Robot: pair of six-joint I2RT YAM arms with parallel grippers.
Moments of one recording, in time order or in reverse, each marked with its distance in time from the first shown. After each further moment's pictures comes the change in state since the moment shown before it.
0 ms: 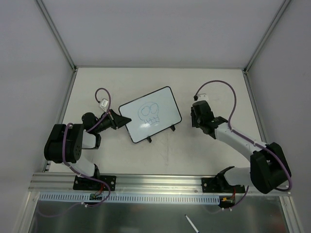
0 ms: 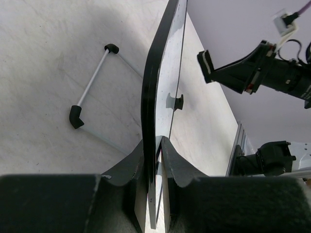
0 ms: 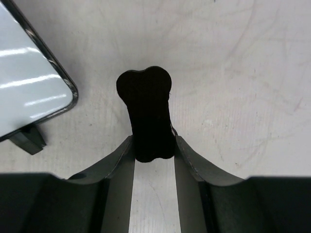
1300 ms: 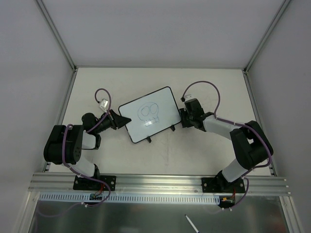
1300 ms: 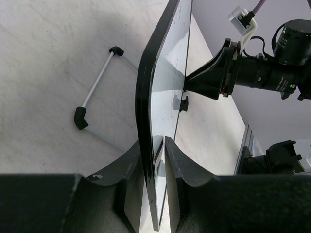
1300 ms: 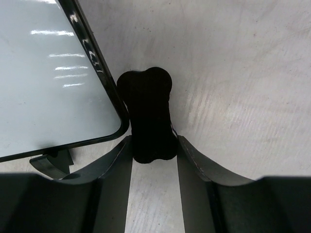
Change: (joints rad) left arm 0.000 -0.011 -0.007 -0.008 -0.016 0.029; right arm -0.002 0.272 0.067 0.163 -0.235 -0.085
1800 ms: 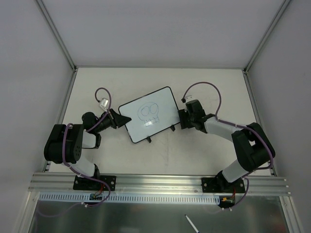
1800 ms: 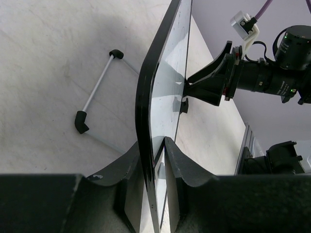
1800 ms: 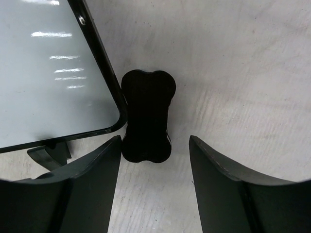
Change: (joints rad) left arm 0.000 0.012 0.016 0.000 0.002 0.000; right arm -0.003 -0.033 -0.035 0.022 -0.009 -0.018
